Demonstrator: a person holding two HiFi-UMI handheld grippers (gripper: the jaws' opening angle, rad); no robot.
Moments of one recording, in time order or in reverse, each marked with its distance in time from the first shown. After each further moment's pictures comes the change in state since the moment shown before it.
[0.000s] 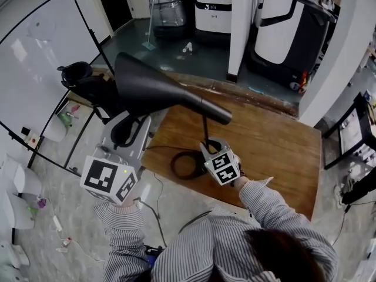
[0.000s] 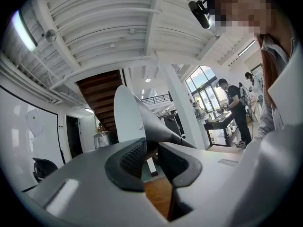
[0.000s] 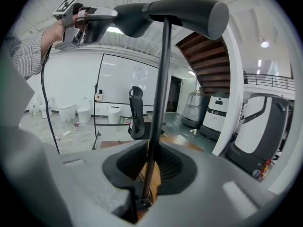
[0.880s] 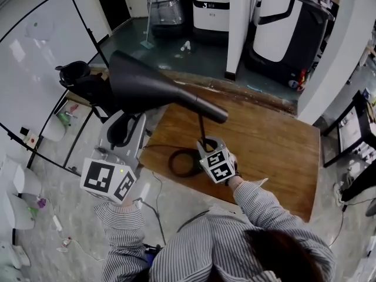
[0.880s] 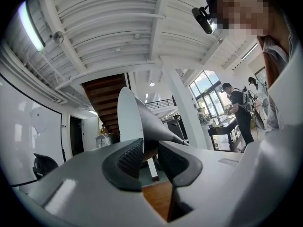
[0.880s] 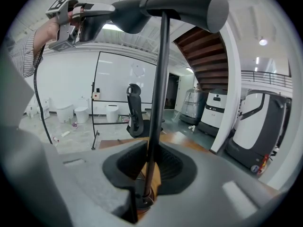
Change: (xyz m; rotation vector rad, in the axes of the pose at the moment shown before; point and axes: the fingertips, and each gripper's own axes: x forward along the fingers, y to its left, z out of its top) left arm -0.004 0.006 0.000 -0.037 -0.049 0.048; right arm 0.005 0.003 -0.002 0.024 0.037 -0.020
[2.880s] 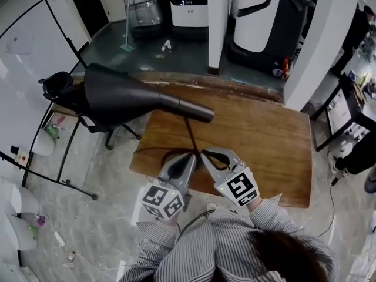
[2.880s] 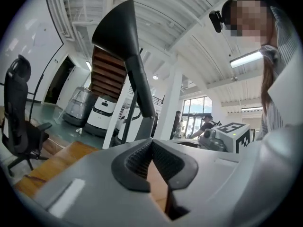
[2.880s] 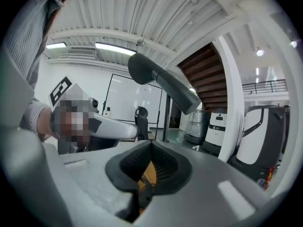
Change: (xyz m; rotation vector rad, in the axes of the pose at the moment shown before) left arm 0.014 -0.170 -0.156 -0.547 0.106 -0.299; right arm -0.128 0.024 0.053 -0.053 -0.250 0.050
